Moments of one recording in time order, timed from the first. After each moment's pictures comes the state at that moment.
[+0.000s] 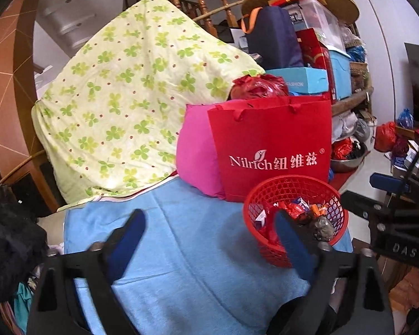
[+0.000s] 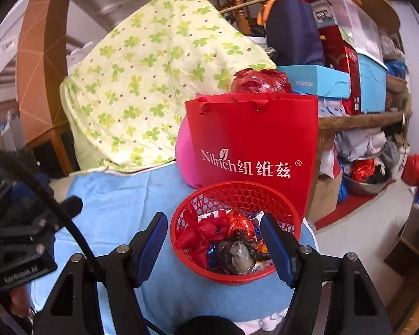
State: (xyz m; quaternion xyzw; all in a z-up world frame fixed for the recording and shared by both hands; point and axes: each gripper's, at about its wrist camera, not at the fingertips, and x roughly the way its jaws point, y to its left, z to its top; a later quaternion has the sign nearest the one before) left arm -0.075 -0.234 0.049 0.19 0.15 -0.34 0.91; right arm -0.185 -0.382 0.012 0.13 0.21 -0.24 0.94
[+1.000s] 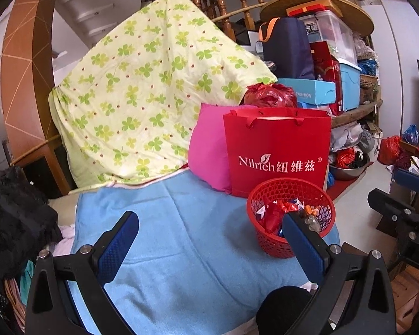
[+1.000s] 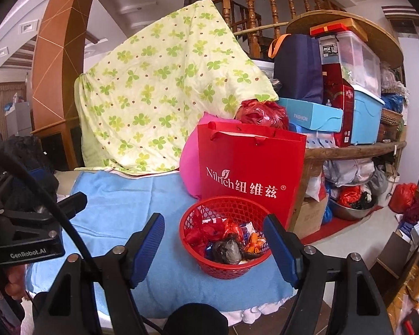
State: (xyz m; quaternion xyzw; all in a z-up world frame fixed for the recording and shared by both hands) left arm -0.108 -0.193 0.084 0.16 0.18 -0.32 0.92; right arm -0.248 -0.328 0.069 0.07 0.19 -0.24 0.95
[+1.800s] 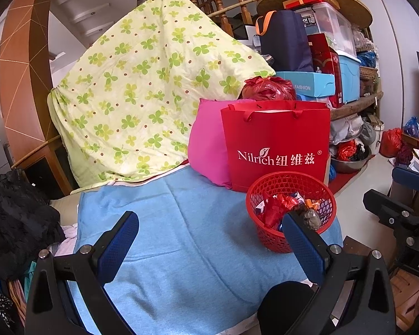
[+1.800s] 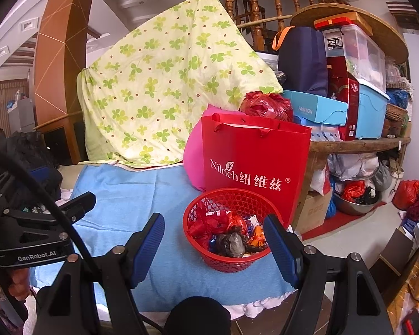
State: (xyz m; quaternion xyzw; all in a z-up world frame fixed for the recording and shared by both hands) left arm -0.114 -0.198 0.077 0.18 0.19 -0.31 0.91; right arm -0.247 -0.329 0.065 0.08 0.21 -0.23 0.95
